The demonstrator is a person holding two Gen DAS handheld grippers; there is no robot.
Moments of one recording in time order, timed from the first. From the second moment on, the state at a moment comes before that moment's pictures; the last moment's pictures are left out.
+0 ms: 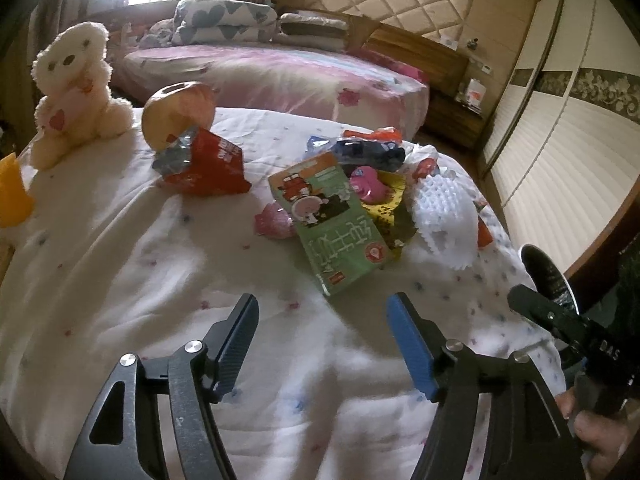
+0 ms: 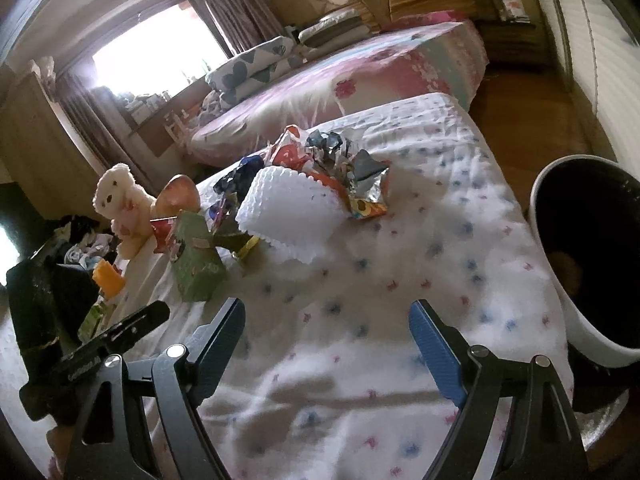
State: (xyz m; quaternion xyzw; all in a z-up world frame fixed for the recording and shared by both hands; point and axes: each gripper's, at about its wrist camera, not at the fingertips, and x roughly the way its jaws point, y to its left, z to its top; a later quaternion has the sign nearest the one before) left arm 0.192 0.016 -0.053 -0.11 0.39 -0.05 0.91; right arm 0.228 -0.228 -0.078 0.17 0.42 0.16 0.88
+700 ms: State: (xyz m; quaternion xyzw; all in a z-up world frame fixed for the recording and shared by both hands) left arm 0.251 0.002 -0.070 -0.11 0.41 -0.04 0.90; right arm 0.278 -0.203 -0.091 0.17 0.44 0.19 0.86
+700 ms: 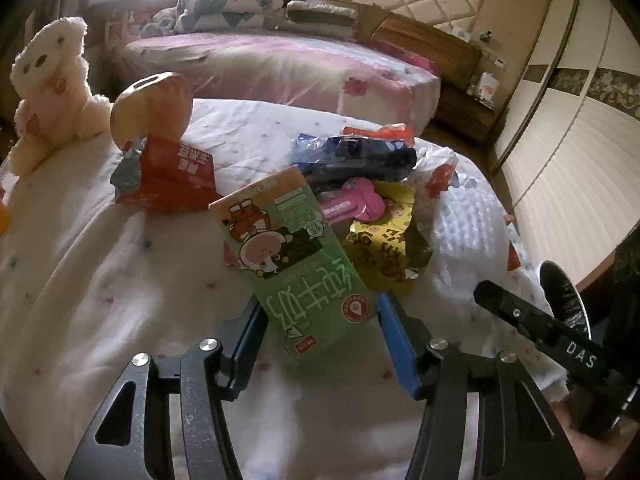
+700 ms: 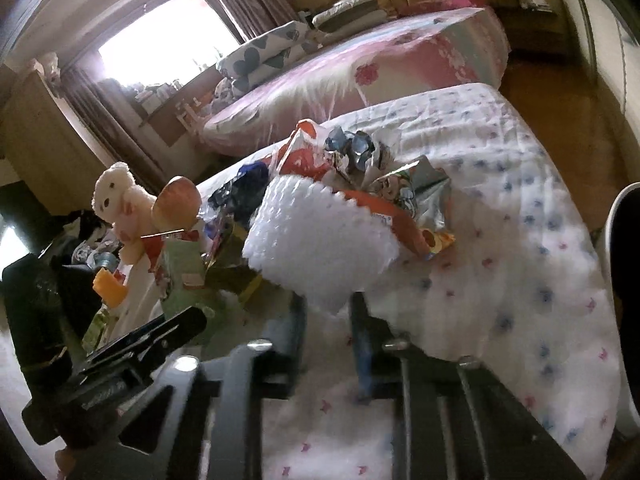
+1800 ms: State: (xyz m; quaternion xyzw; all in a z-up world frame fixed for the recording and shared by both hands) left arm 0.177 -0.074 -0.039 -0.02 0.39 -0.15 0.91; right arm 0.188 -0.284 -0.060 0.17 0.39 0.14 0.89
